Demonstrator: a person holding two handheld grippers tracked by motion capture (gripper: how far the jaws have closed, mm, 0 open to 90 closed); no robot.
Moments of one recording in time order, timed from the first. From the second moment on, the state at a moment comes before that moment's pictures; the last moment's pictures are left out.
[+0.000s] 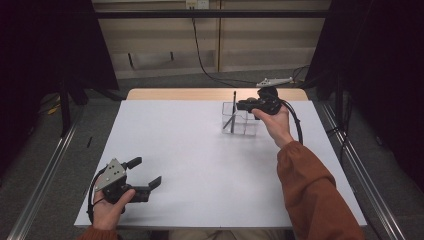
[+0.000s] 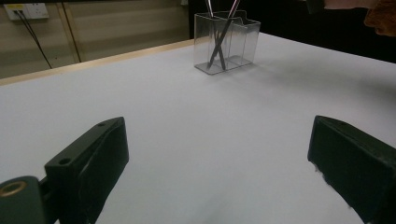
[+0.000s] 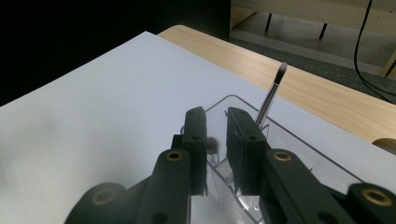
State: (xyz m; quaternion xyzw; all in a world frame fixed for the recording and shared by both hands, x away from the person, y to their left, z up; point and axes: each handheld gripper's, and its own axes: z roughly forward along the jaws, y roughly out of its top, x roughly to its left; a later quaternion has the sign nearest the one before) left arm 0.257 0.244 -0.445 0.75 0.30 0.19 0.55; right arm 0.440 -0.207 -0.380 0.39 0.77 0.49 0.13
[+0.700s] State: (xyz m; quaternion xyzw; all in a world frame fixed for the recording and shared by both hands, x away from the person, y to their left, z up) left arm 0.263 0.239 -0.447 0.75 0.31 0.19 0.55; right arm 0.419 -0.218 -0.384 0.39 0.74 0.53 0.15
